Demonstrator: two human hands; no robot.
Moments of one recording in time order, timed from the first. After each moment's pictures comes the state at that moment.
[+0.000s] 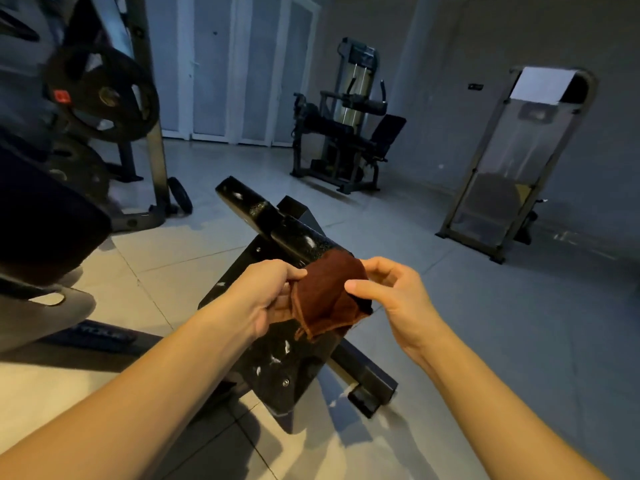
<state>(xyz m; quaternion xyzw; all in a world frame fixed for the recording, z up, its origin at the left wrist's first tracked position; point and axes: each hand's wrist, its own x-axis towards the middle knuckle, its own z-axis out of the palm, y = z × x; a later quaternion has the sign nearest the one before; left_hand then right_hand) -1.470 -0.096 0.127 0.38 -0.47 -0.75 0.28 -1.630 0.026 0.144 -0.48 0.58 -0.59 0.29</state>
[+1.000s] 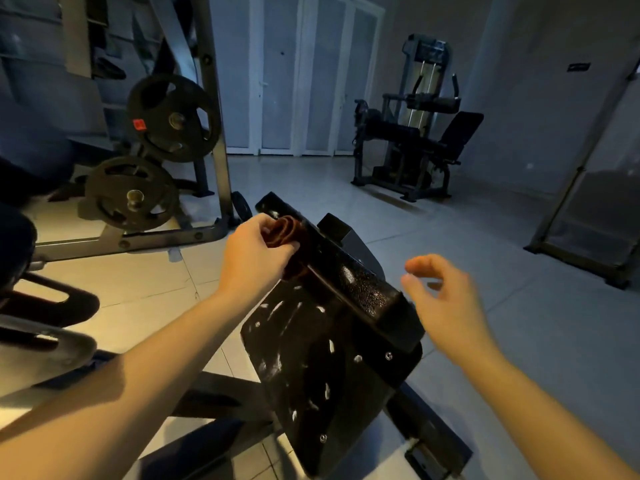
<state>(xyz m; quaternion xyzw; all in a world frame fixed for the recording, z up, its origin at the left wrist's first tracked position) -1.488 -0.218 0.130 0.46 -0.68 -0.24 0.52 -1.713 -0.077 0.128 -0.53 0.69 -0.48 0.05</state>
